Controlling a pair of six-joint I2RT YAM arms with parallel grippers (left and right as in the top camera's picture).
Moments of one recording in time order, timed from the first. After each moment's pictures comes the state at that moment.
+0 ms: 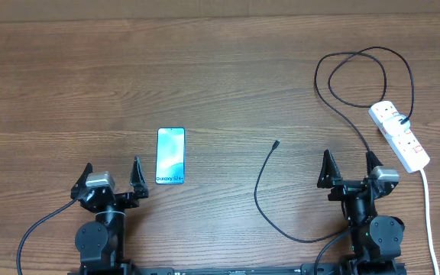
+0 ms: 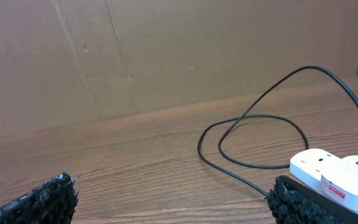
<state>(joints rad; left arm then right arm) 0.08 0.01 0.01 -0.08 -0.01 -0.10 0.07 0.01 0.02 -0.03 0.05 0.20</state>
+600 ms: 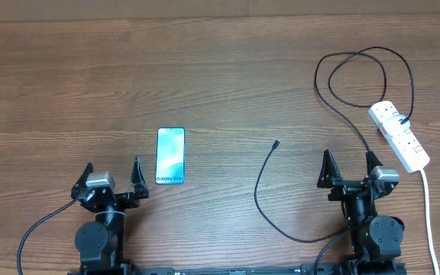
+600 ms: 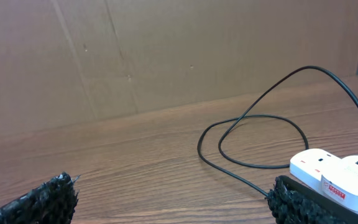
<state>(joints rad) 0.08 0.01 0.01 -0.08 0.00 -0.10 0.07 0.01 0.02 -0.03 0.05 0.20</state>
